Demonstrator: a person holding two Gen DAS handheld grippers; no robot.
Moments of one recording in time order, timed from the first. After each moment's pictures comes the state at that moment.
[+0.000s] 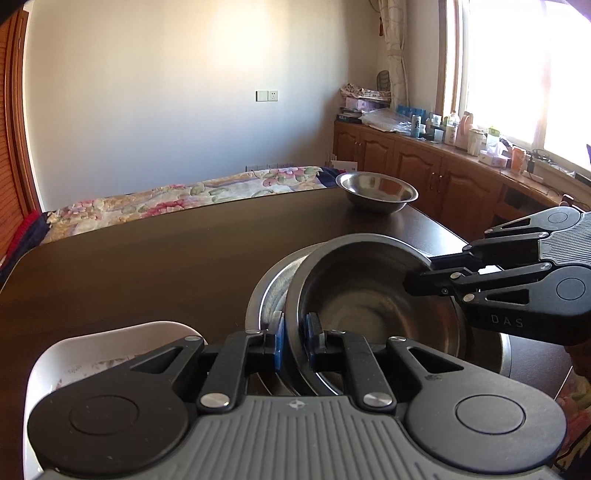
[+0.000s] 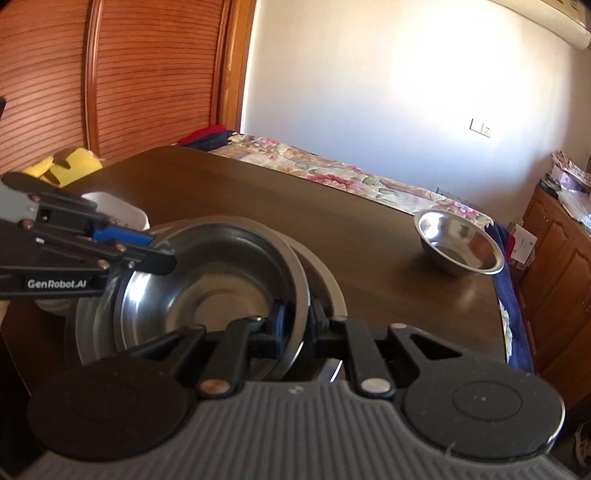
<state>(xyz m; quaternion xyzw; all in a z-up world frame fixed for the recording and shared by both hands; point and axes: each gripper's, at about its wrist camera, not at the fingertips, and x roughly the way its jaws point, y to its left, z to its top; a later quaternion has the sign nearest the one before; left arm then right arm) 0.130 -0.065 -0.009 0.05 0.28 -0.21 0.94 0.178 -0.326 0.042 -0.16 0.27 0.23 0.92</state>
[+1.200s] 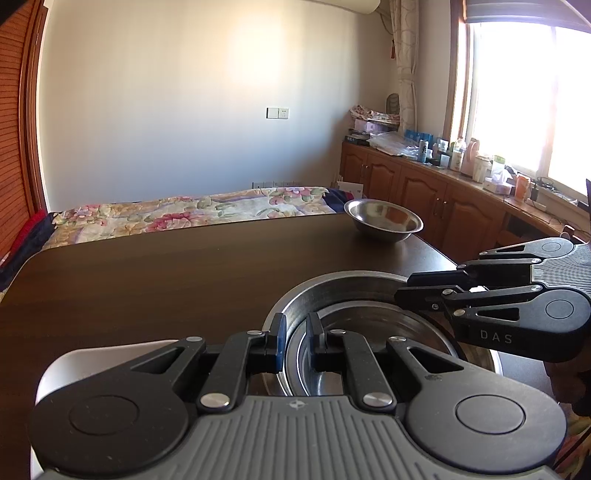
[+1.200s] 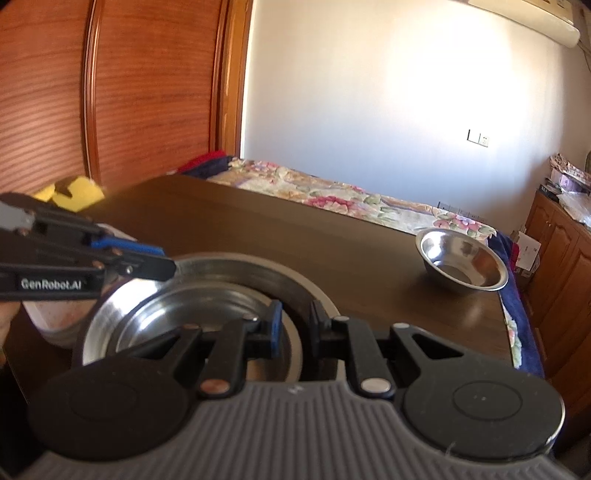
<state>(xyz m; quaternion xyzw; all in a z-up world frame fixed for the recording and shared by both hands) 0.125 -0.051 0.006 0.02 0.25 -0.20 0.95 0.184 -0.328 0.048 -0.12 0.24 0.24 0.93</state>
